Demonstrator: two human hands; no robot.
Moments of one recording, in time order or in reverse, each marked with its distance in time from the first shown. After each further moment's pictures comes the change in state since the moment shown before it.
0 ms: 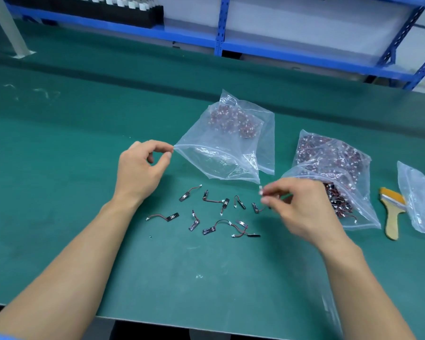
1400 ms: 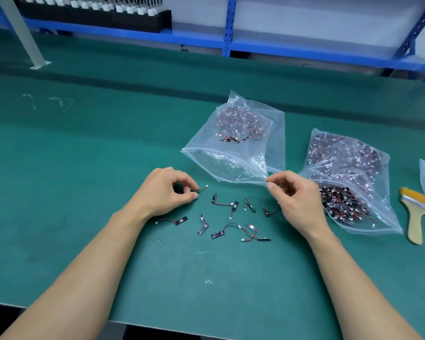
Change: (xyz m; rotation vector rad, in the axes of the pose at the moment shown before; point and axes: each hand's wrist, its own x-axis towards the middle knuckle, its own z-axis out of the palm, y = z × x) left_hand -0.012 -0.004 0.002 0.023 -0.537 0.028; right_hand 0.027 0.035 0.046 0.395 0.186 0.017
